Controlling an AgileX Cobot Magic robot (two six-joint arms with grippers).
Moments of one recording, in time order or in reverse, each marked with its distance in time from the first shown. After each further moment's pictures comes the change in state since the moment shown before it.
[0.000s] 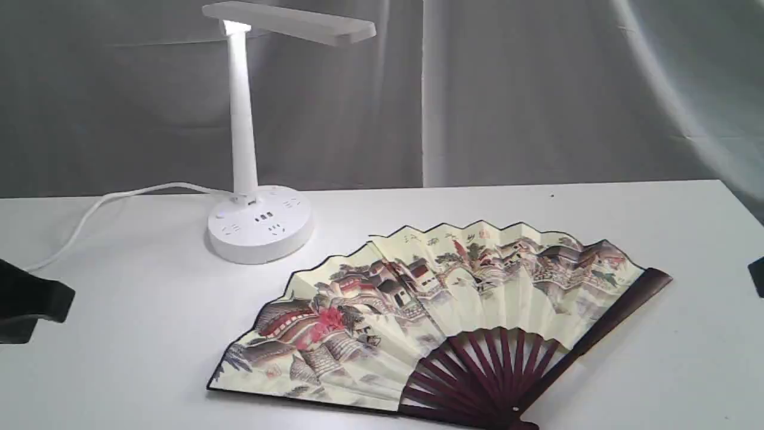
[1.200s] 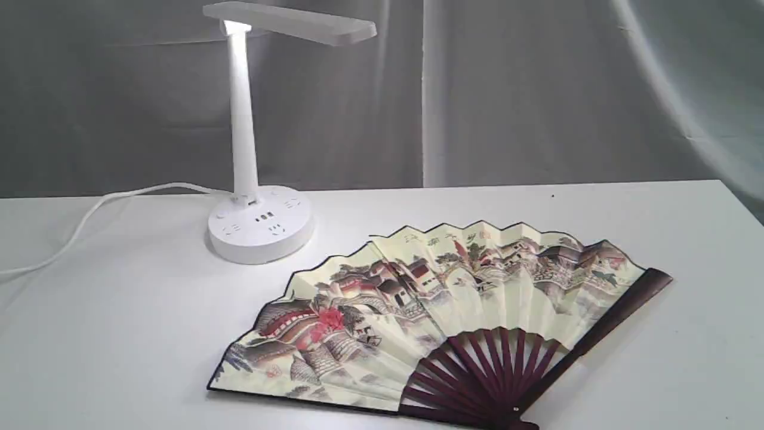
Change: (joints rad) left arm 0.127 -0.450 0.000 0.064 0.055 -0.021; right arm 0.000 -0.600 0.134 0.000 -0.044 -0.022
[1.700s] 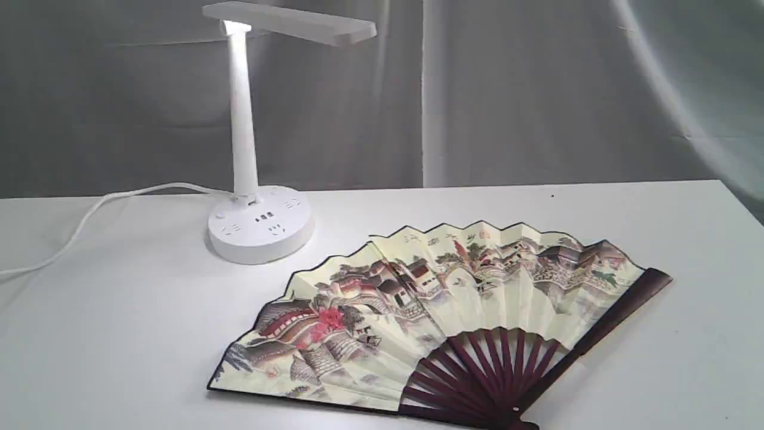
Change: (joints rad) left arm 0.000 -0.367 0.000 0.000 0.091 -0.006; right arm 0.000 -0.121 0.000 0.000 0.027 -0.034
